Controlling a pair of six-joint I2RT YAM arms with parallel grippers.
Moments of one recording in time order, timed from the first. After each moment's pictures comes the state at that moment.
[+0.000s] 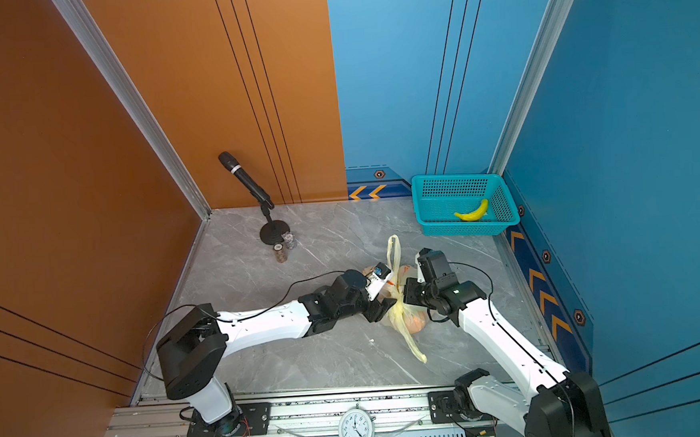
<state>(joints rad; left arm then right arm) -1.02 1.73 1.06 0.12 0.00 -0.08 0.35 1.08 0.75 -0.57 -0.14 0.53</state>
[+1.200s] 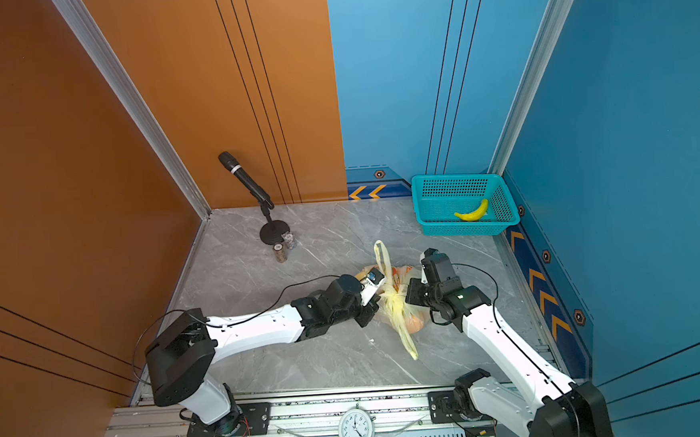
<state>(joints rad) -1.01 1.66 0.99 0.06 -0.08 -0.07 0.33 1.02 0.72 -0.56 -0.09 0.53</state>
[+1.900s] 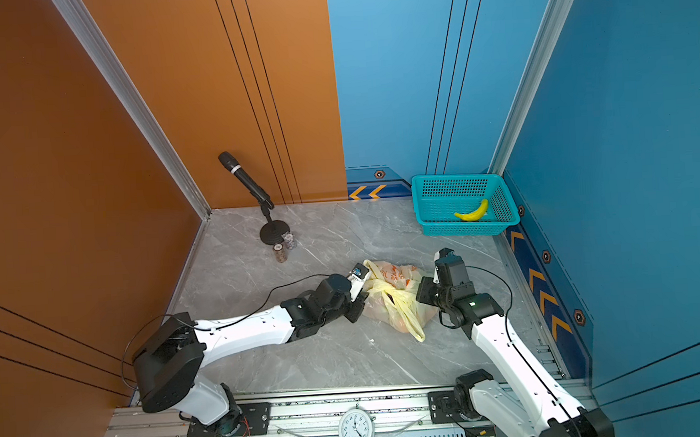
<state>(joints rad) -0.97 1.59 0.93 0.05 -0.17 -0.13 0.25 0.91 0.68 -0.56 -0.07 0.52</state>
